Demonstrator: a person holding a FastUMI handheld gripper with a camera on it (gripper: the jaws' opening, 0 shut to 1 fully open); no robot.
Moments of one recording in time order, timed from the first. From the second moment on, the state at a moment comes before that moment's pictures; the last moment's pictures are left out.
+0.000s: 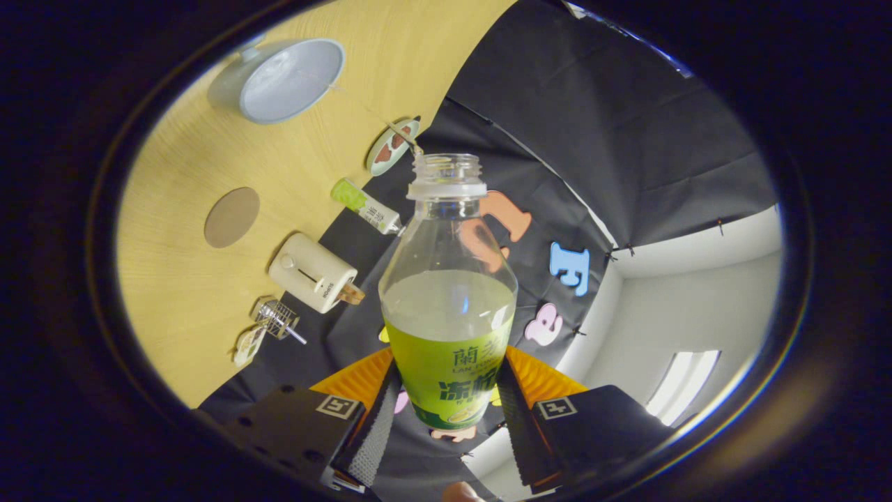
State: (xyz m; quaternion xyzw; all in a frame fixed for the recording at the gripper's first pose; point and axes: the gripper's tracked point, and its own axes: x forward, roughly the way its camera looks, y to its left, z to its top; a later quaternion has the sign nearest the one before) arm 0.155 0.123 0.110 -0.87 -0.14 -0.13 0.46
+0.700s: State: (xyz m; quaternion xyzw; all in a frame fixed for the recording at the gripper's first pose) arm 0.154 0.131 0.116 -0.87 -0.15 -0.13 0.45
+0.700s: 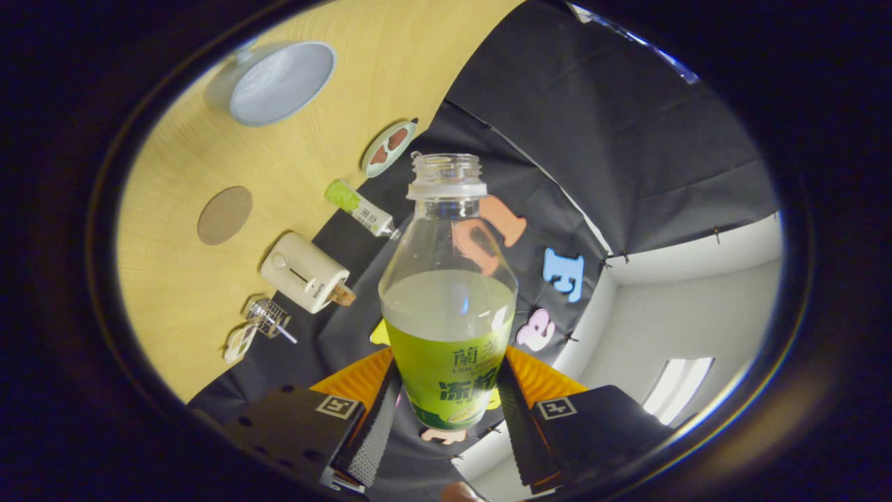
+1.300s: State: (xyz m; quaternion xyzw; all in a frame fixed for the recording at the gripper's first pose) arm 0.162 0.098 0.083 -0.75 -0.06 -0.09 0.66
